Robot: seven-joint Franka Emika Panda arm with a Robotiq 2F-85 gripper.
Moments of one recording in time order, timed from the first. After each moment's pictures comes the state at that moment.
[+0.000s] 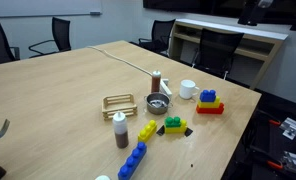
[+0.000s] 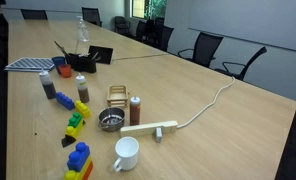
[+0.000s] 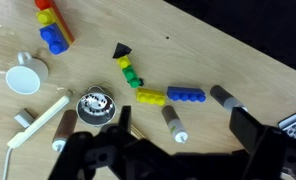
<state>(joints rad) 0.24 -0.50 0.15 -2.29 0.23 1.93 0.01</state>
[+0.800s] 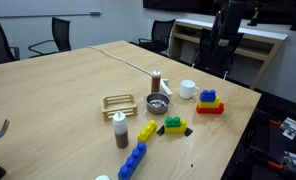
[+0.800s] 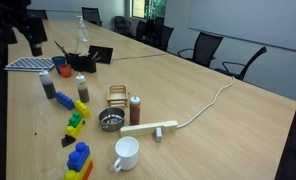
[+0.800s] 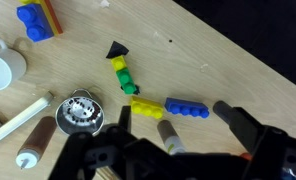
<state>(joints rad) 0.25 -0.24 0.17 -2.23 0.23 2.02 -0.09</state>
